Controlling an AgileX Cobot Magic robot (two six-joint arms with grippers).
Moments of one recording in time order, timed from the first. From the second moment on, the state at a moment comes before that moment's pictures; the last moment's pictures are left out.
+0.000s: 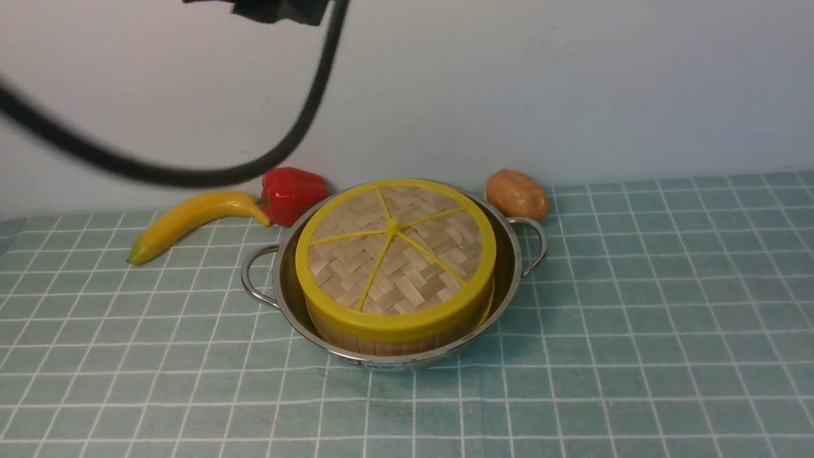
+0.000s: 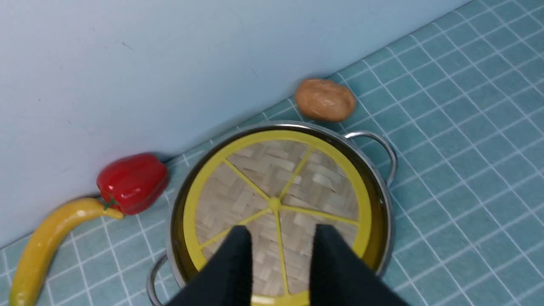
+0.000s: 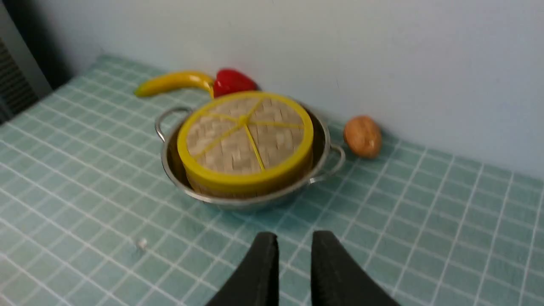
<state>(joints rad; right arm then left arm) 0.45 0.51 -1.16 0.09 1.23 0.09 -0.51 1.43 -1.84 0.06 1.21 0.02</state>
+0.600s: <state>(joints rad) 0.45 0.20 -0.74 -0.02 1.07 0.20 -0.51 0.87 -0.94 -0.14 0.93 0.13</state>
